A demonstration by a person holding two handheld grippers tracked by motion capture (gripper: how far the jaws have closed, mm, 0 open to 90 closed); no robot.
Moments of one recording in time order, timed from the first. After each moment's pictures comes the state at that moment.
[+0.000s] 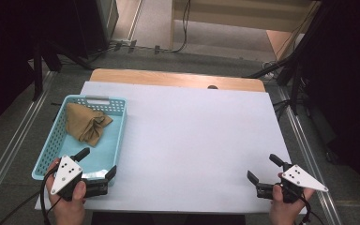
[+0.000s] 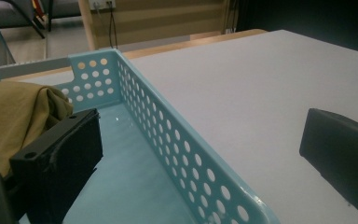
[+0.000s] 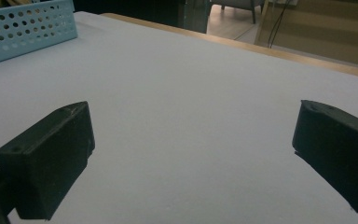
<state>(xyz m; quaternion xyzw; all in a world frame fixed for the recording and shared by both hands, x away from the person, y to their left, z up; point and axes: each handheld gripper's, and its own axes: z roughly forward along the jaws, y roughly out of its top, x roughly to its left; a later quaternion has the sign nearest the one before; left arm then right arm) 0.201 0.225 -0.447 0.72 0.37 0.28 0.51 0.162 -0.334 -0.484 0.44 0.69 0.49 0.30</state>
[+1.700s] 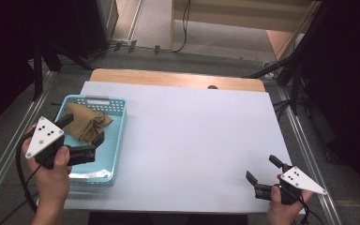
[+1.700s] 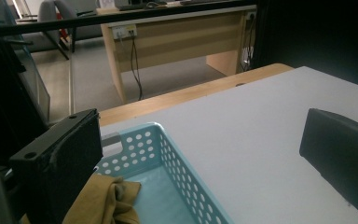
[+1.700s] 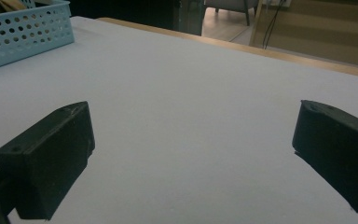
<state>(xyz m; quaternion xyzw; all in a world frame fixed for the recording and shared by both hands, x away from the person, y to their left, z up) 0.242 0.234 -0.354 0.71 0.37 0.32 0.51 0.158 -0.329 -0.484 0.44 0.68 0.50 0.30</state>
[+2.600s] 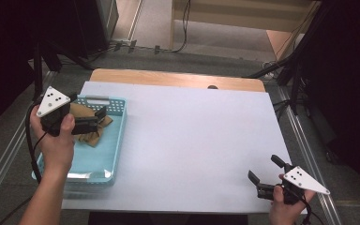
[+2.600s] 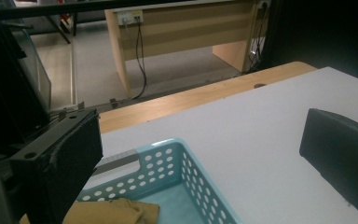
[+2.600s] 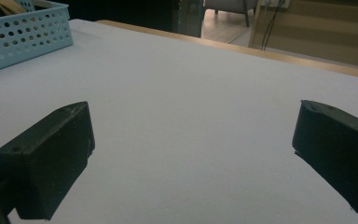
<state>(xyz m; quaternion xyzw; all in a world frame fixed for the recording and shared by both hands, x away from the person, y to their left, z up) 0.309 0.234 -0.342 0.72 0.40 0.30 0.49 0.158 -0.335 -0.484 0.45 0.68 0.50 0.30</state>
